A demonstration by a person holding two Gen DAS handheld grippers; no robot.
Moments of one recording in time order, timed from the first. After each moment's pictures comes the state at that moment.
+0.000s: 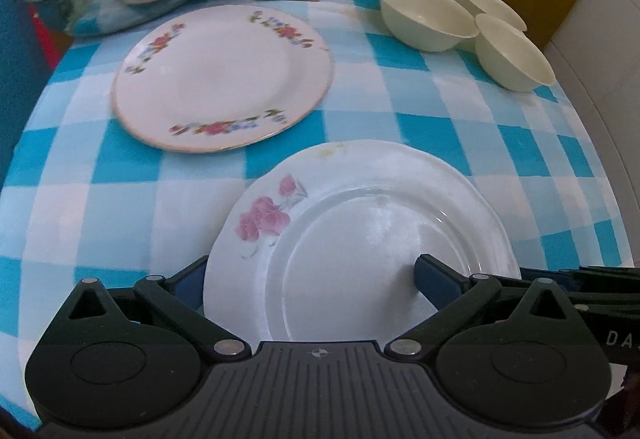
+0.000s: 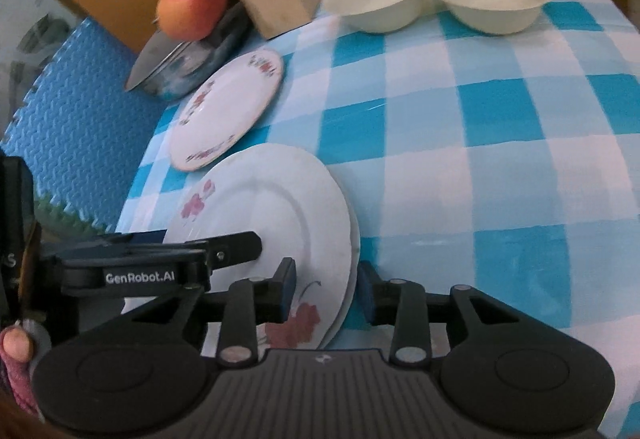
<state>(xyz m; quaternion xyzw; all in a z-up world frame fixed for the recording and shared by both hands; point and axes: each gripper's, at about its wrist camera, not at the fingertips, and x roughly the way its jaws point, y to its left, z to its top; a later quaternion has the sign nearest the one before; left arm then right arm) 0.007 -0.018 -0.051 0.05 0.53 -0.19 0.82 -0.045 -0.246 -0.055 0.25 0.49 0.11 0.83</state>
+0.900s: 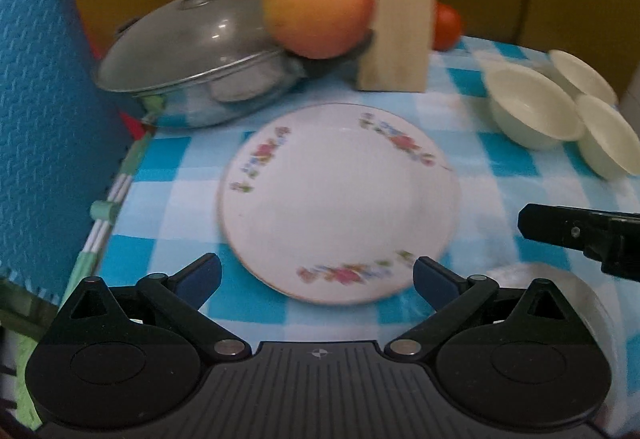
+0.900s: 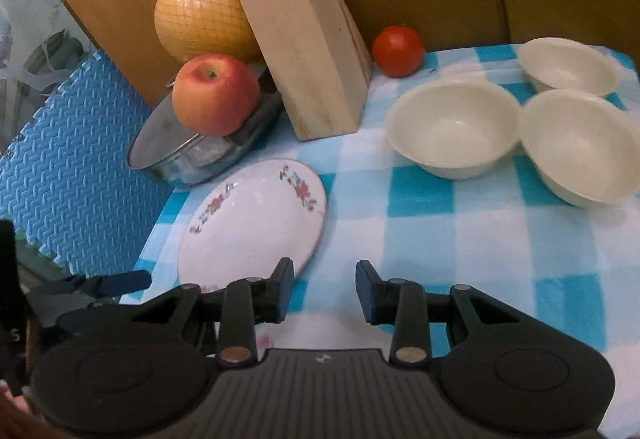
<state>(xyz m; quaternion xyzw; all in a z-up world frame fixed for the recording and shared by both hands) 0.074 0.004 -0.027 0.10 0.46 -0.07 0.88 0.058 -0.214 -0.027 0.21 0.41 0.12 0.88</state>
